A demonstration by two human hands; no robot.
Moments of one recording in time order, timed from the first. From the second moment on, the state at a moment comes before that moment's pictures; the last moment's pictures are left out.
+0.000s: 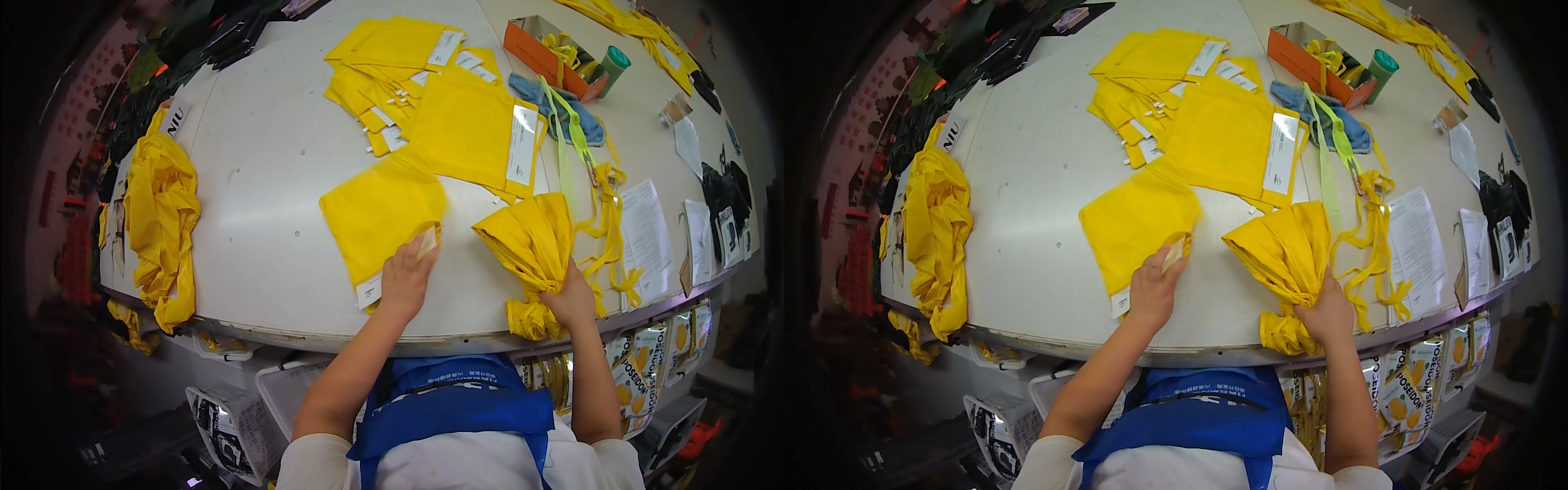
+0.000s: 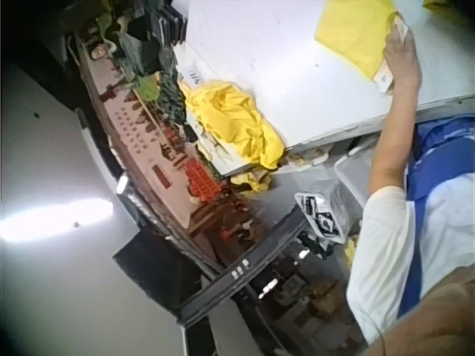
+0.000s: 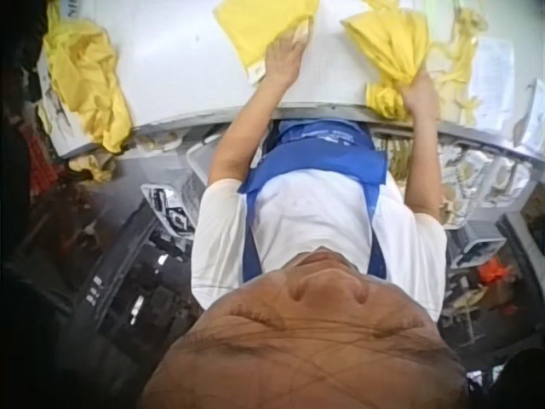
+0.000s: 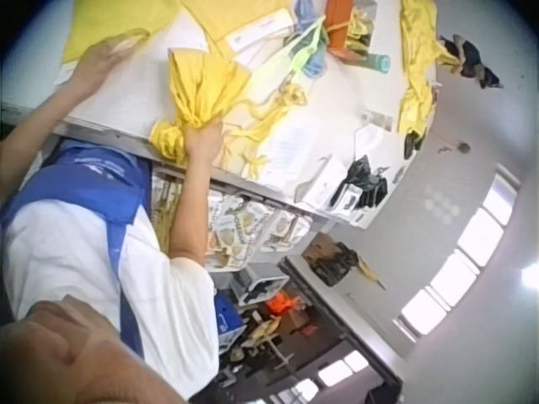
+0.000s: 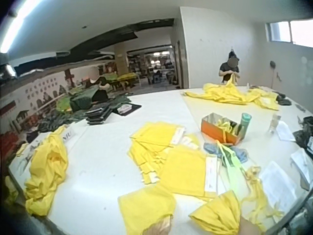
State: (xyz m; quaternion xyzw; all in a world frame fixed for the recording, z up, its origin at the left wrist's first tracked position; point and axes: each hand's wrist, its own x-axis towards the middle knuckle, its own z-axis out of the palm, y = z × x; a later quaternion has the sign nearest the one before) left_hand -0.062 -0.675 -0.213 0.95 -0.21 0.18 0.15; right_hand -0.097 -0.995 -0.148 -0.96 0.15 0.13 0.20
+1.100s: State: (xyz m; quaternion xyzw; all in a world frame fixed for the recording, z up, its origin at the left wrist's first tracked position) left_hand -0.089 -0.649 -0.204 0.97 -0.10 0.03 0.21; right_hand -0.095 -1.006 -0.151 -0.95 0.16 0.14 0.21
